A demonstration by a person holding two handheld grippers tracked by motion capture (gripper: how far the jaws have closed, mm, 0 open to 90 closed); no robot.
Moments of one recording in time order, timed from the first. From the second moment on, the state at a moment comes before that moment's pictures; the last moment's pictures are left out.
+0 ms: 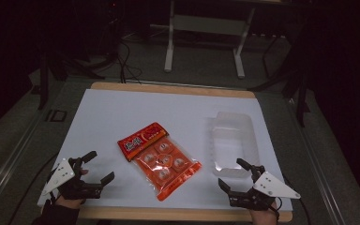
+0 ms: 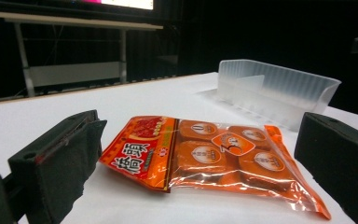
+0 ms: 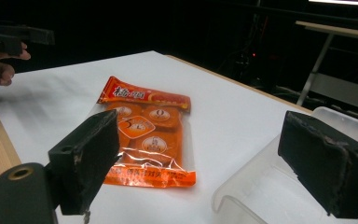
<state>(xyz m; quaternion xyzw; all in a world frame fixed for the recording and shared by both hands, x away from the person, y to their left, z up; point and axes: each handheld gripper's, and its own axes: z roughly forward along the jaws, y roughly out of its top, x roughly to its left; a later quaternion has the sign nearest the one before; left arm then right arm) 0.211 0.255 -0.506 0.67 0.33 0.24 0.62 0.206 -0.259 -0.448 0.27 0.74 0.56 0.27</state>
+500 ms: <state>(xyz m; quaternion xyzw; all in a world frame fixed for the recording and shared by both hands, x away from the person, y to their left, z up) 0.197 0.244 -0.488 0.69 0.29 0.22 0.63 0.196 -0.253 -0.442 0.23 0.75 0.56 0.27</state>
